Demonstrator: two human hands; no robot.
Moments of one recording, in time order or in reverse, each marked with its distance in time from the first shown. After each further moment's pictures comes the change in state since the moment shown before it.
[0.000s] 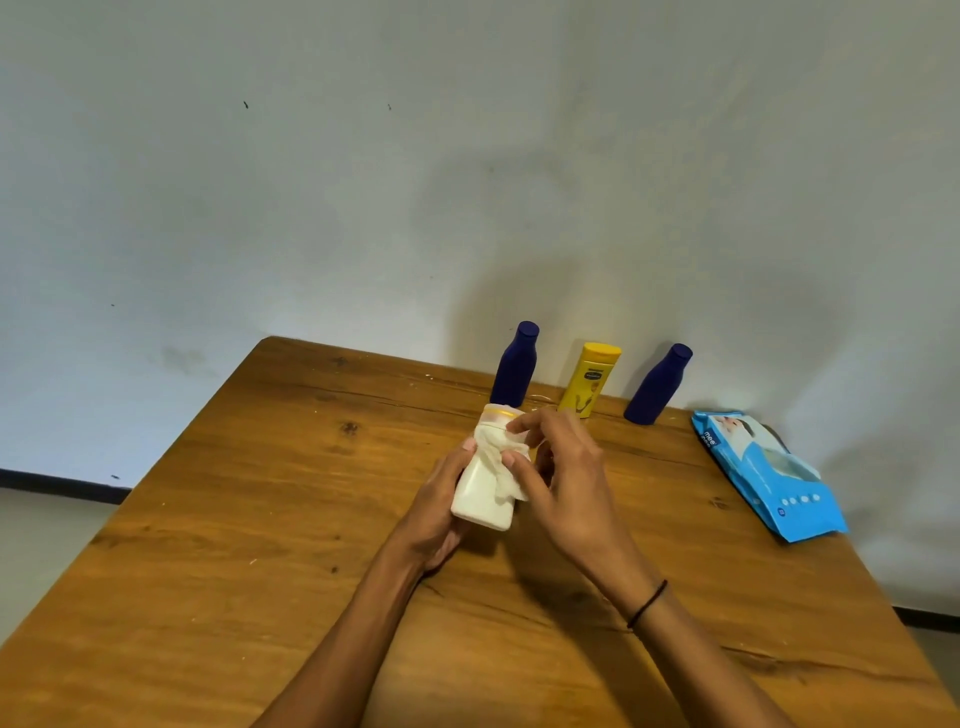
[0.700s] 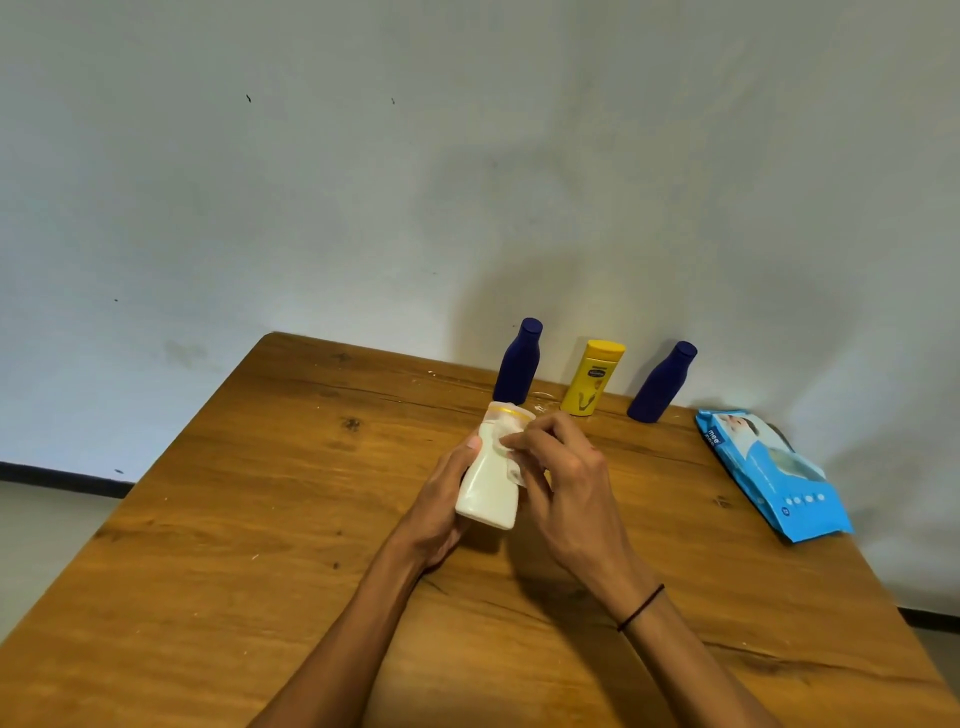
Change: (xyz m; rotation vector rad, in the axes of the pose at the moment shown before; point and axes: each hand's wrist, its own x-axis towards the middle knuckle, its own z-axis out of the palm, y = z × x) left_hand -0.001 0.002 0.003 0.112 0.027 0.022; right_hand -0.006 0.010 0.007 -0.144 0.053 -0.213
